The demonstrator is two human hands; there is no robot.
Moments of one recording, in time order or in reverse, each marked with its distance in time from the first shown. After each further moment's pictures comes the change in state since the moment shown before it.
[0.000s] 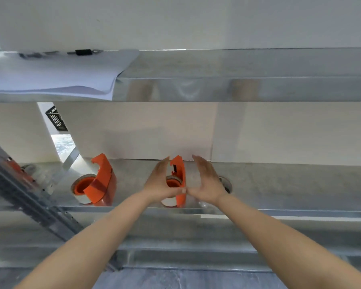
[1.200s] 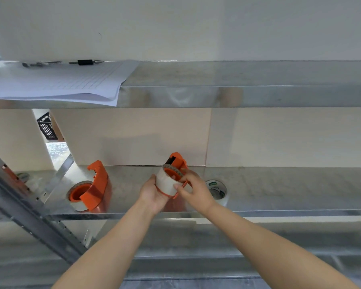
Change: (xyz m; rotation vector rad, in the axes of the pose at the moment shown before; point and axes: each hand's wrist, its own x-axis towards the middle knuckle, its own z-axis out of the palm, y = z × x) left_hand -0.007 0.012 0.002 -1.802 -0.138 -0.524; right_hand -0.017 -0.041 0.007 0.365 0.130 -0.040
